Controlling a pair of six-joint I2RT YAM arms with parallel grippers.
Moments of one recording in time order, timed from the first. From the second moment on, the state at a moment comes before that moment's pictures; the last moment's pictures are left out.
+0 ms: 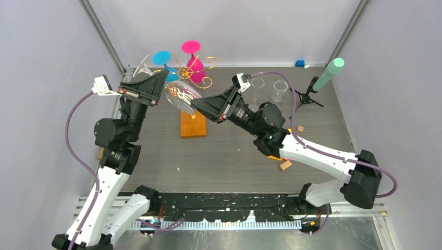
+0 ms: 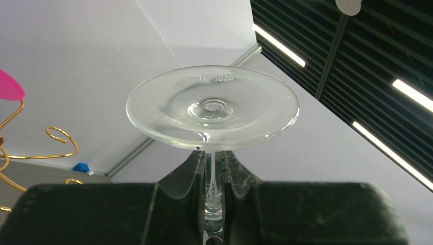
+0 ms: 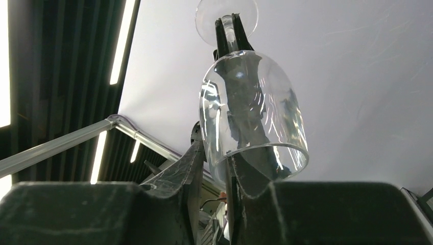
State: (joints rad) left arm -0.35 0.76 0.96 0.36 0.05 -1.11; right arm 0.98 1.32 1.06 0.77 -0.16 1.42
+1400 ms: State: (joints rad) left arm -0.34 0.68 0.93 0.19 0.44 -0.75; right arm 0.88 1.28 1.22 0.43 -0.05 1.12
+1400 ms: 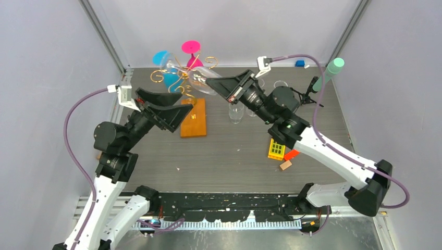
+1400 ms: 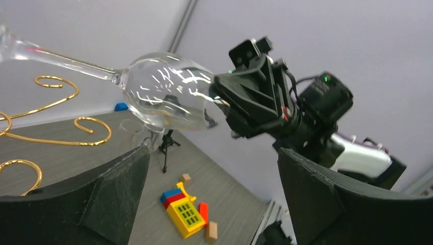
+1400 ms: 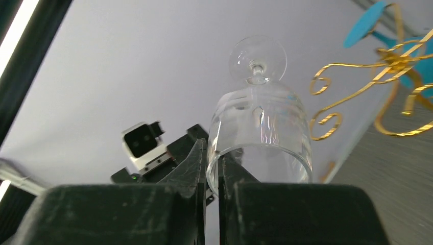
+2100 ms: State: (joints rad) left arm -0.35 0.59 0.96 0.02 0.68 -0.37; right arm 0.78 1.11 1.51 -0.86 -0.11 0.51
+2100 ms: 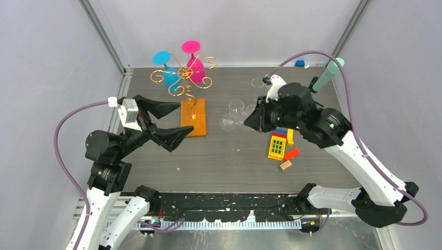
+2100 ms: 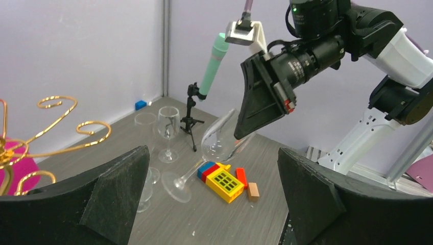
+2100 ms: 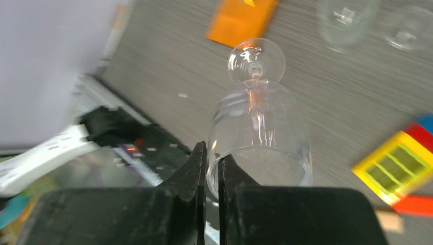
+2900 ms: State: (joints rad) left arm -0.35 0.67 1.03 -0.25 0.38 -0.26; right arm 0.51 1.50 1.43 -1.04 0.18 0.43
